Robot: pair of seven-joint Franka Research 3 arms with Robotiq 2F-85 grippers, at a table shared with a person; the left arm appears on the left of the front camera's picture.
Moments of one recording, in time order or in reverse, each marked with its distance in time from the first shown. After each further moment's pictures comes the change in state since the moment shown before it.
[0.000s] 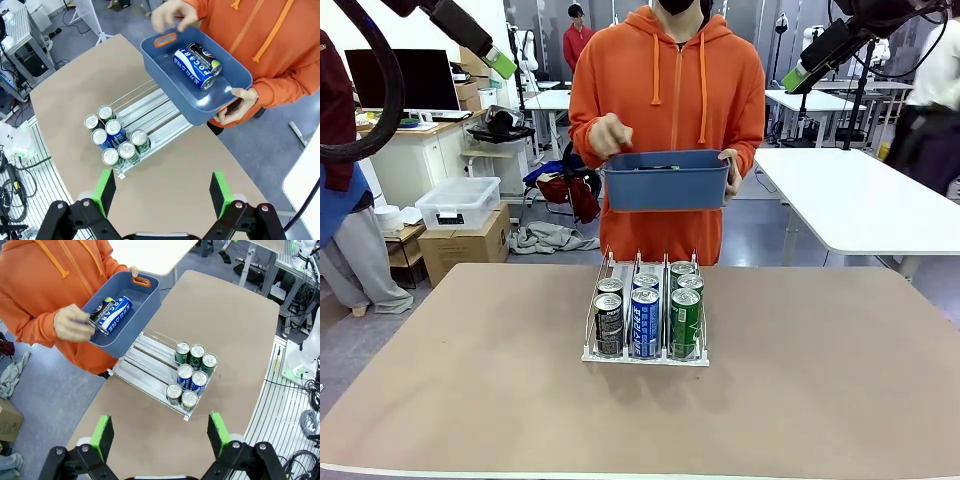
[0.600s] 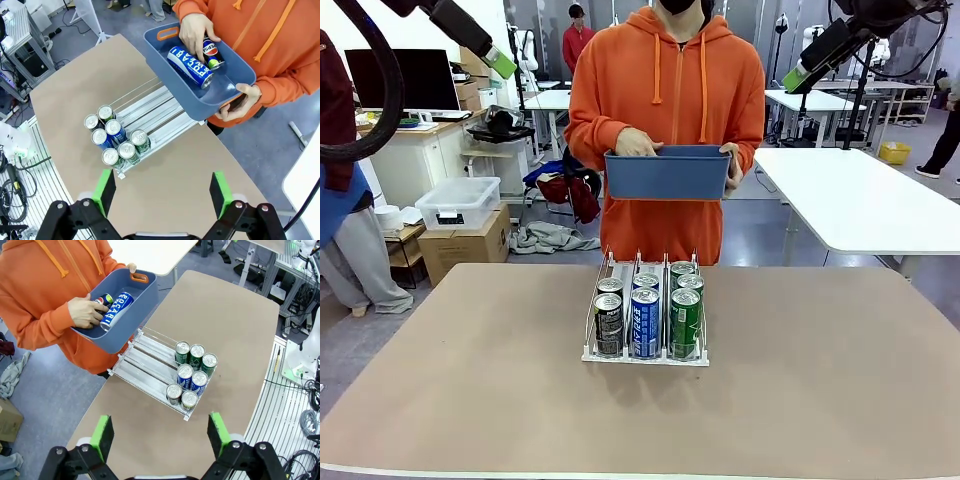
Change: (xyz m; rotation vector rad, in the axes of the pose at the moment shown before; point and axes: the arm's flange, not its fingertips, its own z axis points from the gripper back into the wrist) left arm 0.000 0.000 0.000 0.000 0.000 0.000; right arm 0.000 0.000 0.000 0.000 0.000 0.000
